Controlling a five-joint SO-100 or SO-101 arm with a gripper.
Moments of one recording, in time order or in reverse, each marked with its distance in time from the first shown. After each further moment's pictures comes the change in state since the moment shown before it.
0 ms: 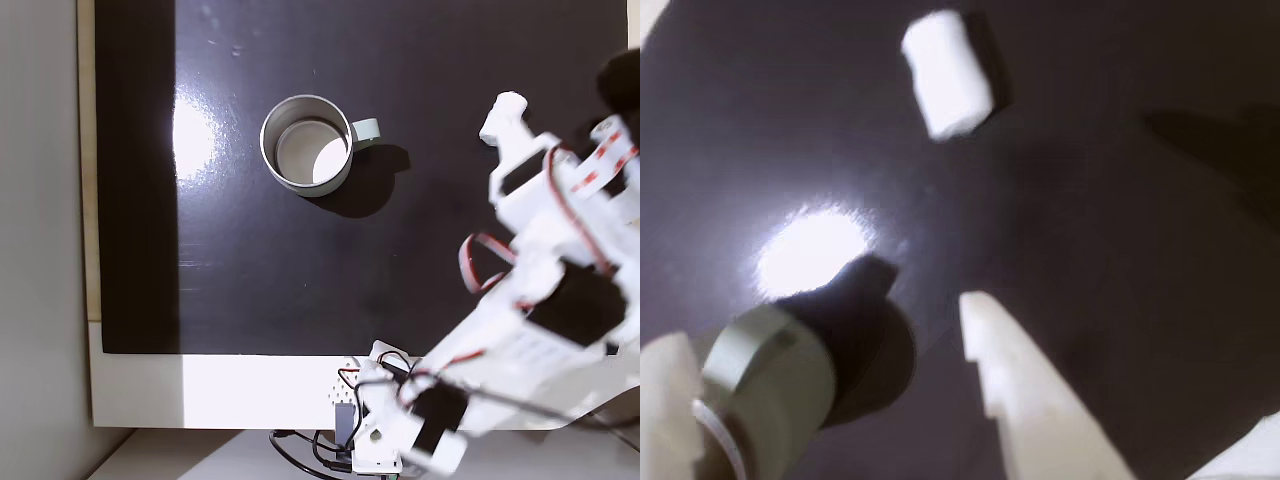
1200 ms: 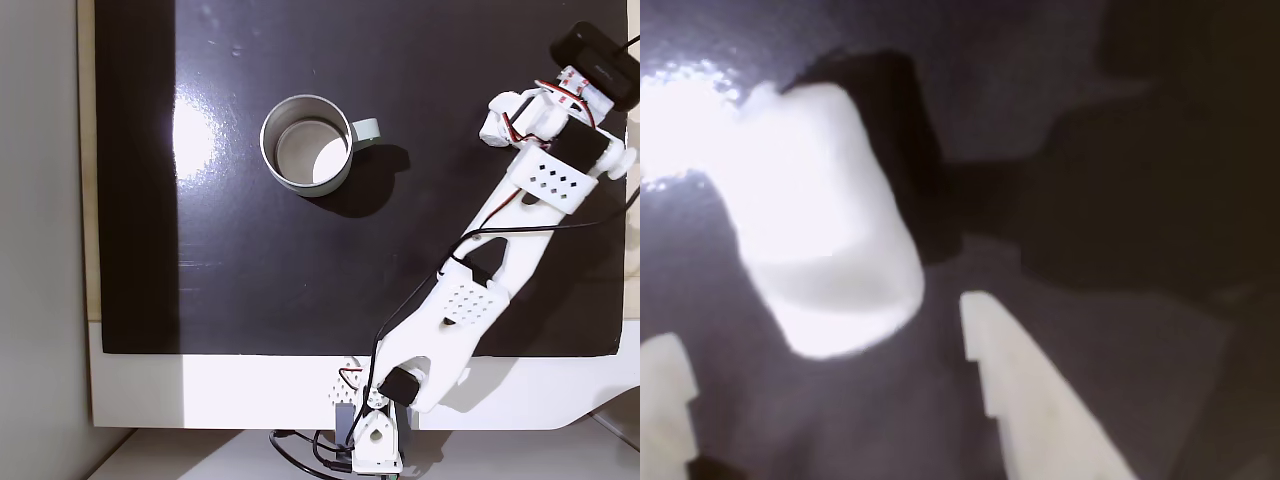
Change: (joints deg) arm 3.1 -59.2 -40.5 0.9 -8.8
